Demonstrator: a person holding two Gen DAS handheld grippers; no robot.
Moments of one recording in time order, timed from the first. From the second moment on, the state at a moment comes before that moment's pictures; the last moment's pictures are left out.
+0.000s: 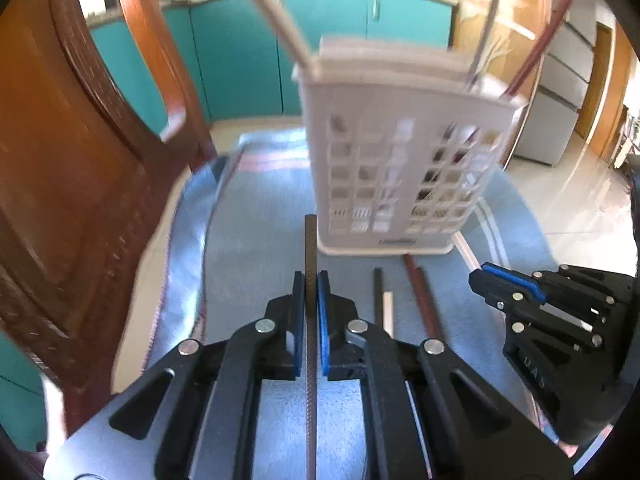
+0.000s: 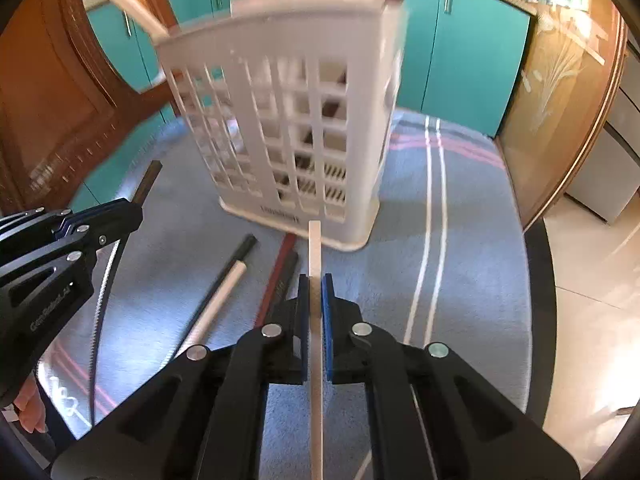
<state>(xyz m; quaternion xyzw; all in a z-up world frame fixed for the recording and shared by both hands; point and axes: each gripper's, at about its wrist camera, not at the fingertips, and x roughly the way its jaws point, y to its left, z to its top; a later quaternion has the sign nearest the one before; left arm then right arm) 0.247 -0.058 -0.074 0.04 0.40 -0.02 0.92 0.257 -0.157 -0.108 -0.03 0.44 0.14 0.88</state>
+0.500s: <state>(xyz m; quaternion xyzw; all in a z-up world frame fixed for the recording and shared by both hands) 0.187 -0.067 0.019 0.05 0.28 -0.05 0.96 0.195 -0.216 0.027 0.04 0.29 0.19 0.94</state>
